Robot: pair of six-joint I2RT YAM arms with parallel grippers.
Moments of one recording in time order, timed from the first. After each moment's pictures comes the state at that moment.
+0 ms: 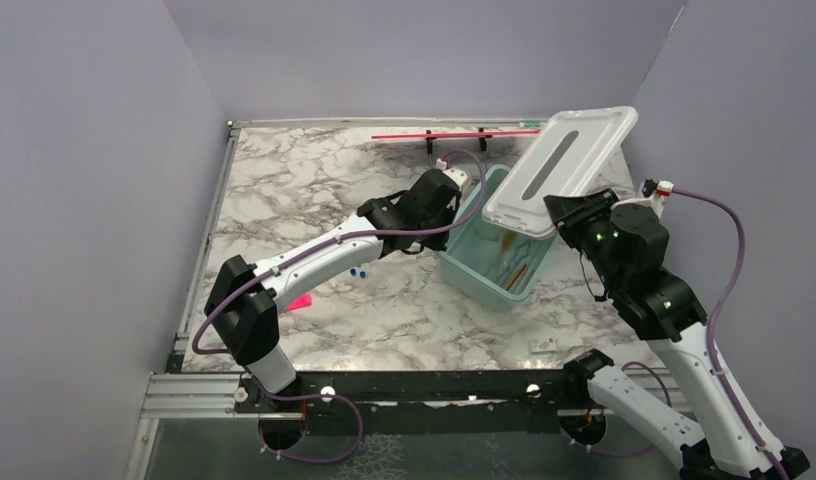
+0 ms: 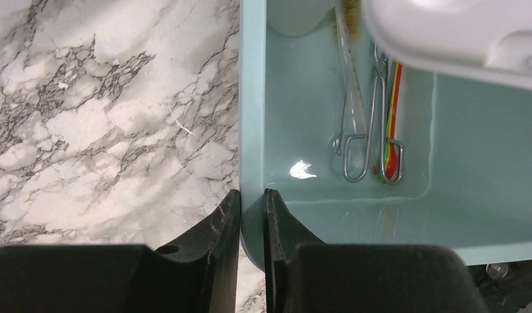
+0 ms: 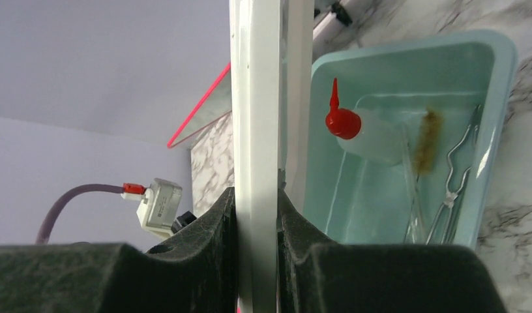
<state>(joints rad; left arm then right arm) -0.89 1.64 1.43 -0.55 -0.11 -0.31 0.45 0.72 1.04 -0.57 0.40 0.99</state>
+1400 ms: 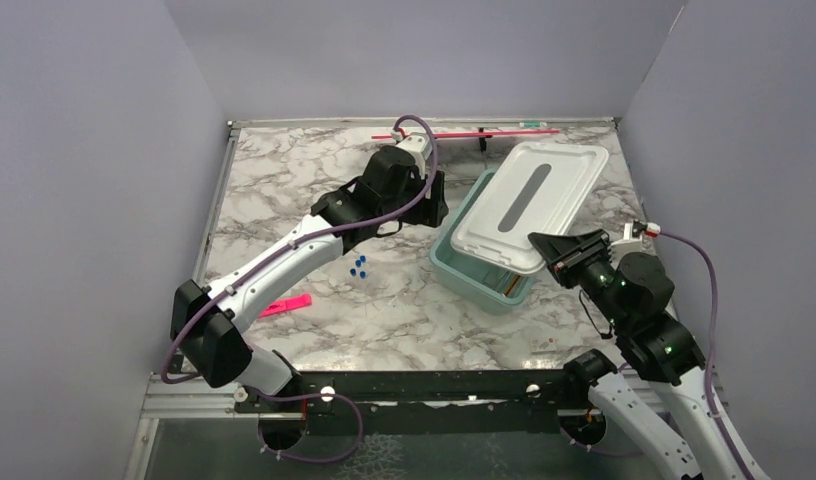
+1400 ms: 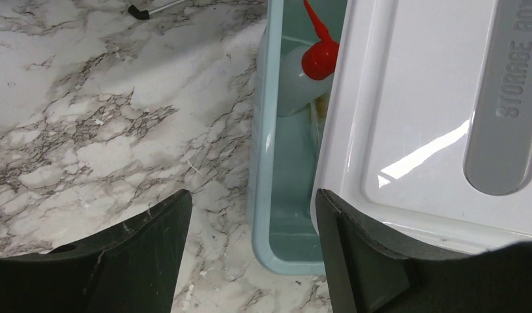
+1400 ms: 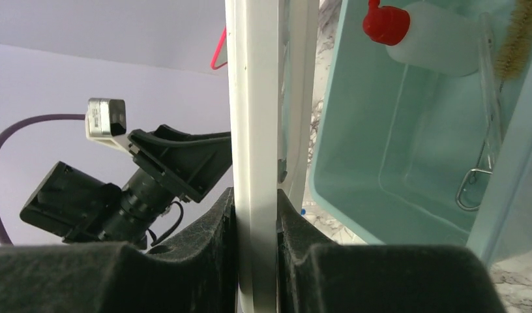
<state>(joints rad) -0.76 1.45 1.35 -0.44 -0.04 -0.41 0.45 0.45 0.74 -0.48 0.10 1.22</state>
